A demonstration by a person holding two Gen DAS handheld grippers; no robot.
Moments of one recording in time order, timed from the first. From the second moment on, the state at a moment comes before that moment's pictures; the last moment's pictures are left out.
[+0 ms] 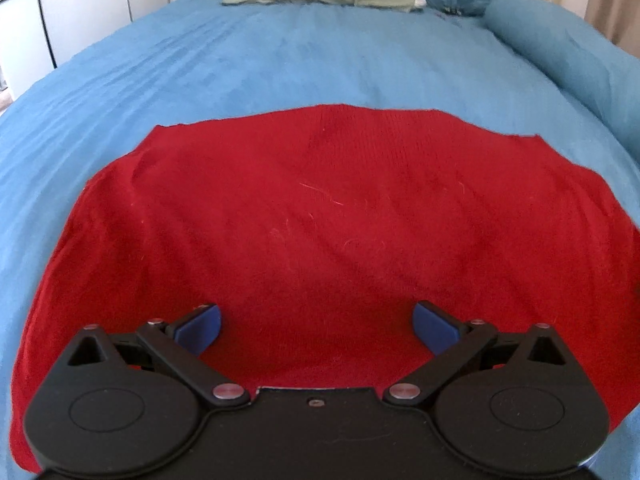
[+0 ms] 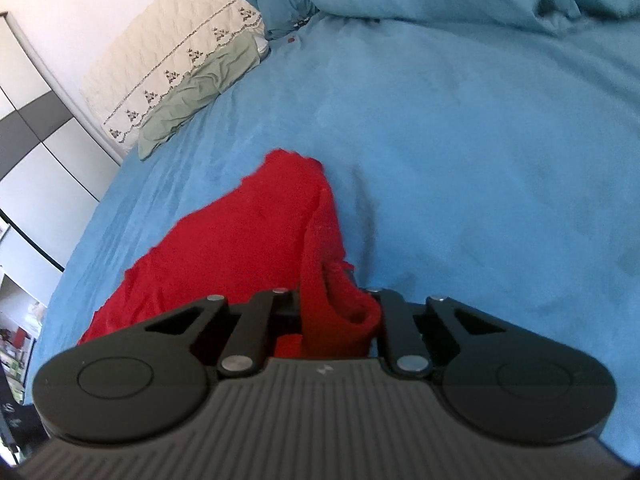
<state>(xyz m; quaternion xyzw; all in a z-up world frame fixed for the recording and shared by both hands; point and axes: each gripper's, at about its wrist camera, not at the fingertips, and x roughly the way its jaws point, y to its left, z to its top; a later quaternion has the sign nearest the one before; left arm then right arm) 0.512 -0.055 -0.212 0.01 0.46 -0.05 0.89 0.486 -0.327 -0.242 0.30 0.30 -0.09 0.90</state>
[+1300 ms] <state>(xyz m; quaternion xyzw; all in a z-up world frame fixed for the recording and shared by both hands) 0.402 0.120 -0.148 -0.07 0.41 -0.09 0.91 0.473 -0.122 -0.186 0.07 0.31 0.15 0.94</state>
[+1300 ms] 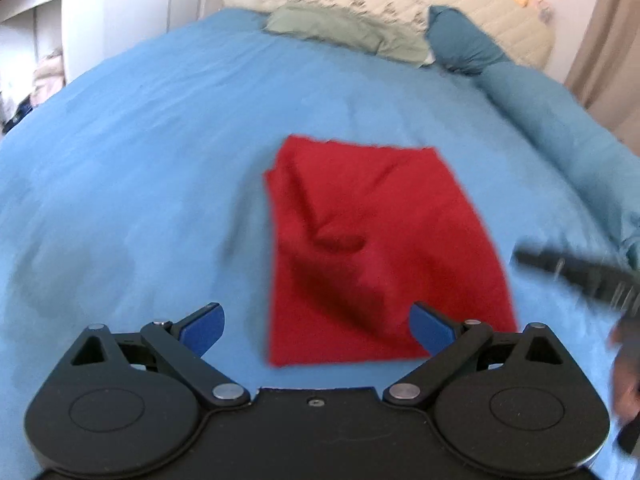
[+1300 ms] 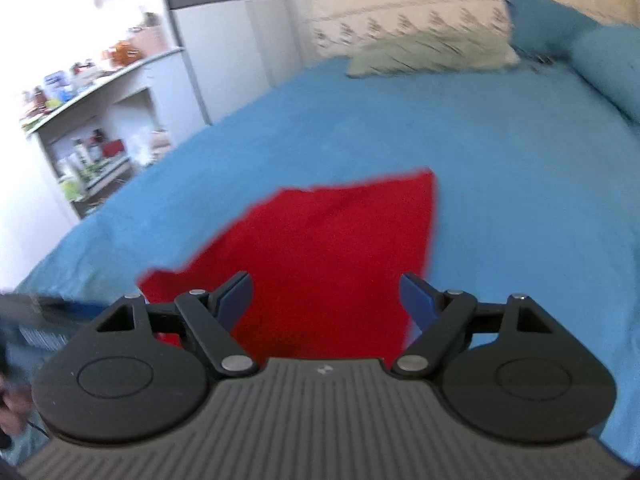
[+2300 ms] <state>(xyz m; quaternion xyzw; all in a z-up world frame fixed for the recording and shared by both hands) 0.412 0.134 -0.183 -0.06 0.42 -0.03 0.91 0.442 -0.131 -0.259 -0.04 0.34 0.07 0.94</state>
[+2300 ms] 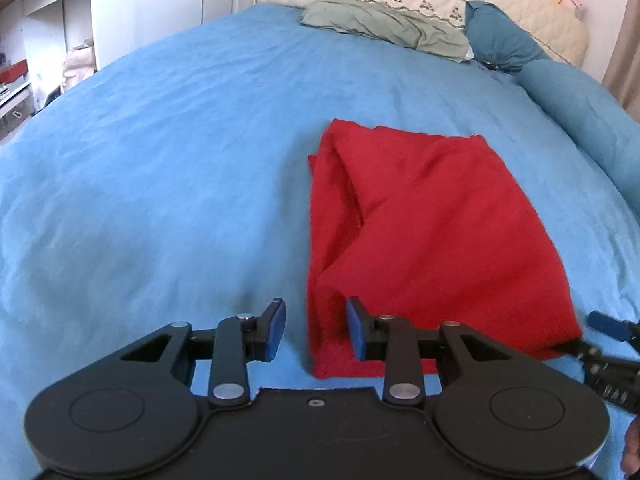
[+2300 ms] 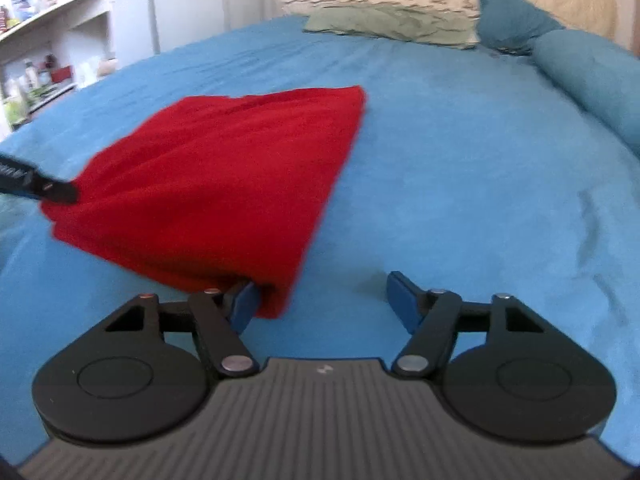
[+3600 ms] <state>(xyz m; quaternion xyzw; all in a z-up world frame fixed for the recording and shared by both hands) 0.523 0.174 -0.158 -0.20 0.50 -0.13 0.83 0.551 -0.177 -0.172 0.14 0.42 0.14 0.89</state>
